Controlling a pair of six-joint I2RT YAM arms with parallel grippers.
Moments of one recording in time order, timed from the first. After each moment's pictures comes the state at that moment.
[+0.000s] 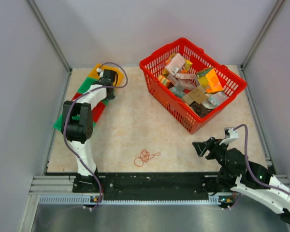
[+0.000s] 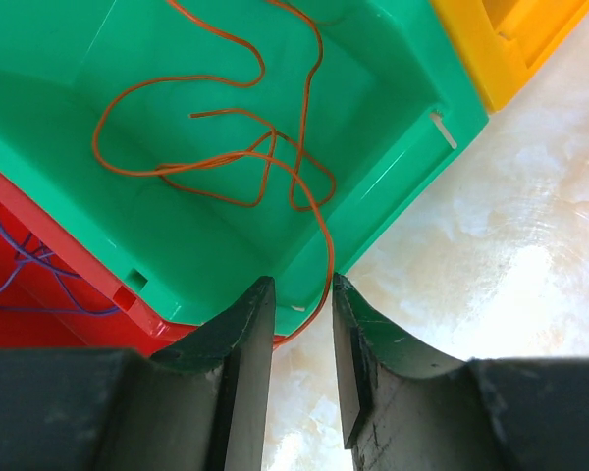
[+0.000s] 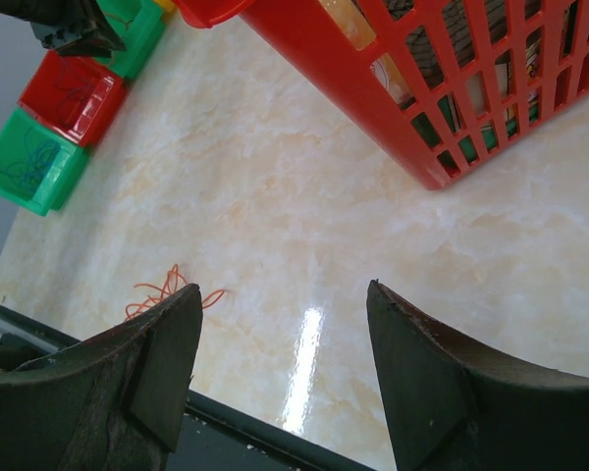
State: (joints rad) left arm -0.17 1.98 1.49 -0.48 -0.43 -0.33; right arm 1.06 0.00 0.39 -0.70 0.58 0.76
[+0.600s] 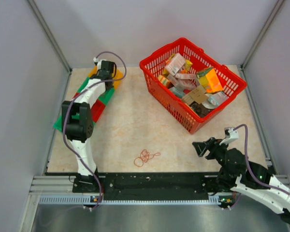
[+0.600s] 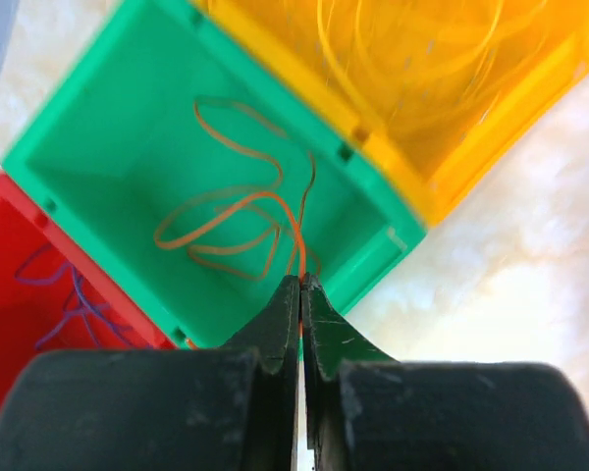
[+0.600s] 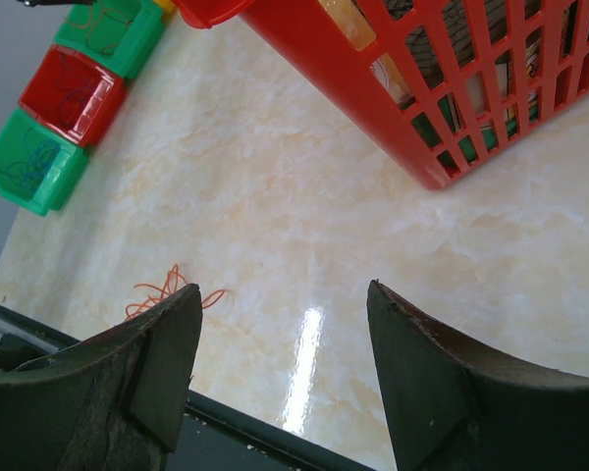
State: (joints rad) left arm -0.17 2.00 1.62 -0.48 -0.49 -0.32; right arm 1.06 0.00 0.39 -0.70 0.58 0.76
